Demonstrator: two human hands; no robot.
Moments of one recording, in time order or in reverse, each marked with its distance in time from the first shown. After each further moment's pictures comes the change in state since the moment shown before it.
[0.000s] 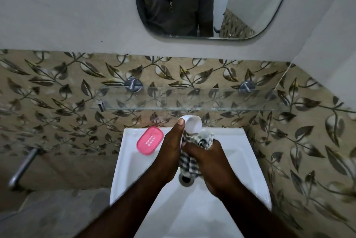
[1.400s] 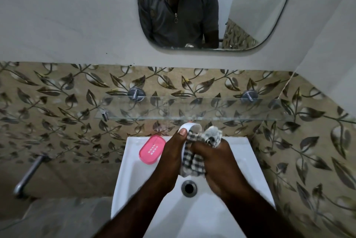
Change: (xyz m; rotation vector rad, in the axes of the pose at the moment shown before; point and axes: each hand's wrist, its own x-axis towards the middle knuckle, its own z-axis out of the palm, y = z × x) left_hand -0.005 0.015 0.009 -0.037 0.076 0.069; right_hand 0.010 -0.015 -0.004 0.048 -0.025 -0.140
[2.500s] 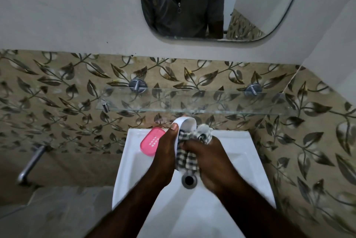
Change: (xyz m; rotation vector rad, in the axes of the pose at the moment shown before) left_hand -0.002 -0.004 -0.011 -0.089 0.018 -0.010; right_hand 0.002 0.007 0.013 -0.041 -0.013 0.118
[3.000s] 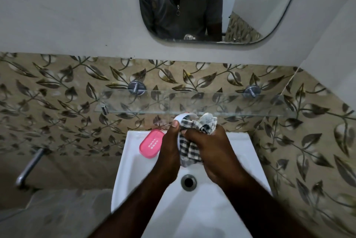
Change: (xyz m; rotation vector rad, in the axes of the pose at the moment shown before) left_hand 0.009 -0.001 0.011 -0.062 0.008 -0.002; right_hand 0.009 -0.016 -0.004 -0.045 -0.015 -0.192
